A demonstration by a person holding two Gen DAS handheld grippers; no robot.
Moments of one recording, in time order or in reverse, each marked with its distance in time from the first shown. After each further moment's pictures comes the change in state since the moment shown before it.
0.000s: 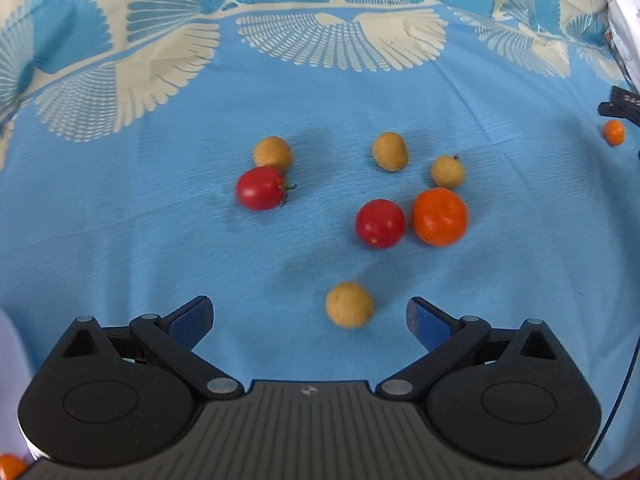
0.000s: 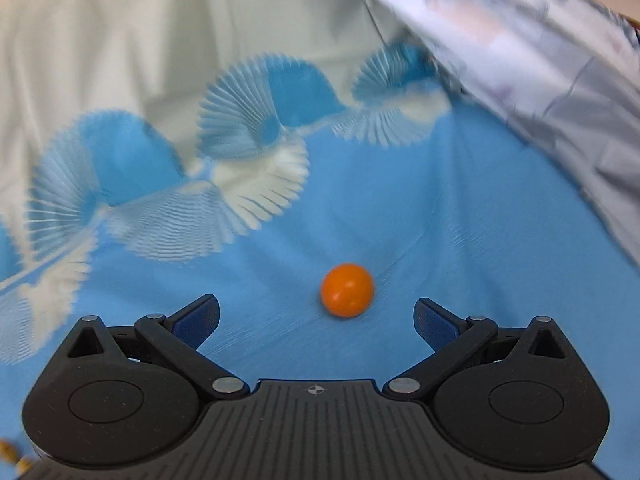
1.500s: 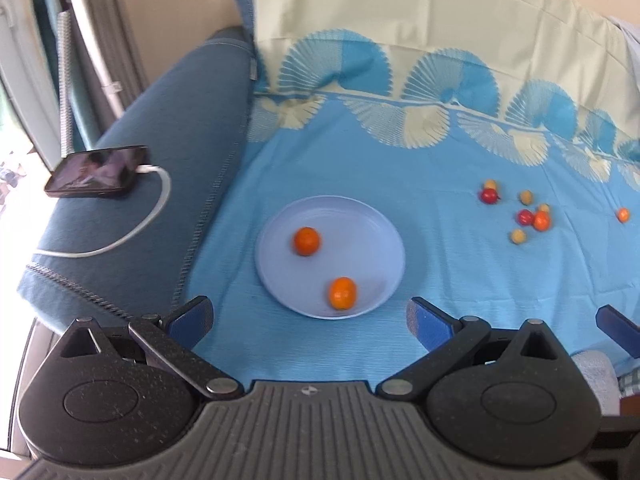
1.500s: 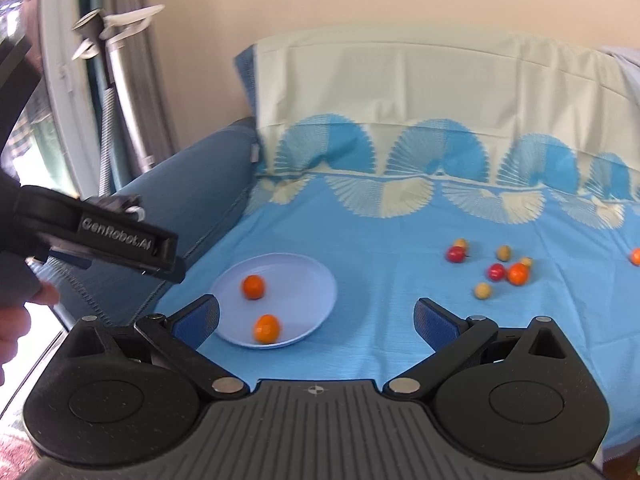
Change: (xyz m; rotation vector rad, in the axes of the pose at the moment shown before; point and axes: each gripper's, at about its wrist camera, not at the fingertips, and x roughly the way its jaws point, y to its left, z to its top) left arm -0.320 0.235 -0.198 -0.281 -0.156 0.165; right arm -0.537 0.242 -0.267 -0.516 -0.033 0.666
